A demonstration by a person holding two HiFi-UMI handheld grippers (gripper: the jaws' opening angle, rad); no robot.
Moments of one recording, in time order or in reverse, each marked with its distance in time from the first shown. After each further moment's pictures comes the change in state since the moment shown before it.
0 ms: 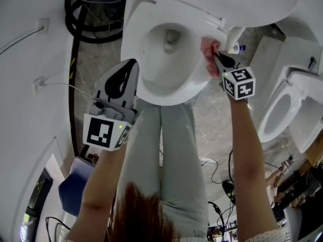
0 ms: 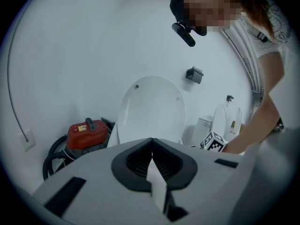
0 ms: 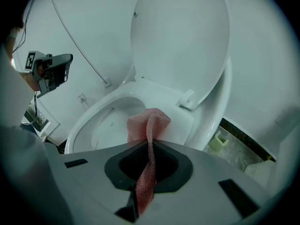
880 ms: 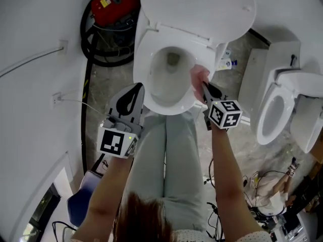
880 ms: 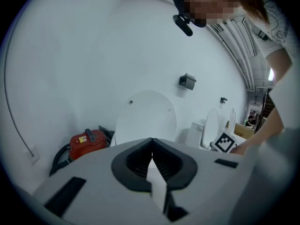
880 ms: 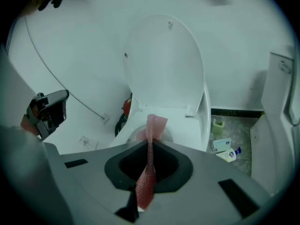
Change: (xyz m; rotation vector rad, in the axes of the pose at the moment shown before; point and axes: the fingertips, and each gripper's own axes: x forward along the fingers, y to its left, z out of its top) left arm -0.054 -0.021 0.056 0.038 -0.017 -0.041; right arm -0.086 0.092 0.041 0.406 -0.235 -0.067
